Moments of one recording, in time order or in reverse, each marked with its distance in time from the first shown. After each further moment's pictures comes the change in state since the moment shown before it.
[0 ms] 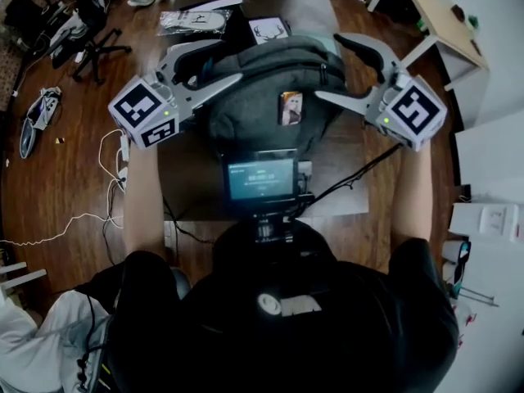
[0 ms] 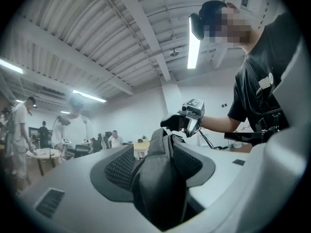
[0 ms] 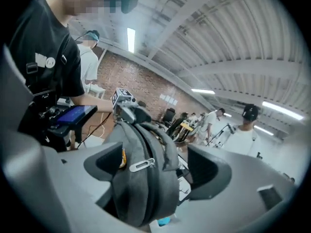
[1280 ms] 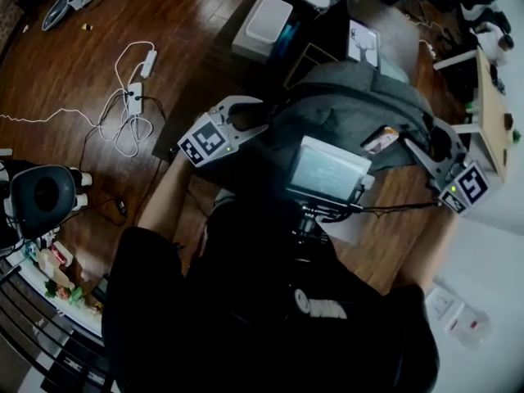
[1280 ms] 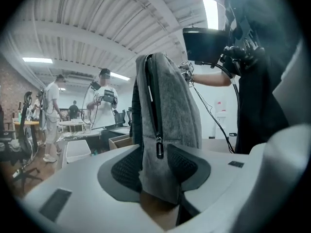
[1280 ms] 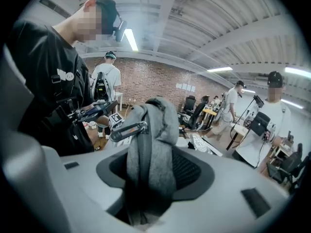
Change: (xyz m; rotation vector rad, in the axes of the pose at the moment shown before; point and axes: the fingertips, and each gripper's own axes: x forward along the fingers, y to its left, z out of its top) left arm -0.088 -0.066 -0.253 -0.124 0.197 0.295; right arm 0.005 0.022 -0.070 0.099 0.112 0.326
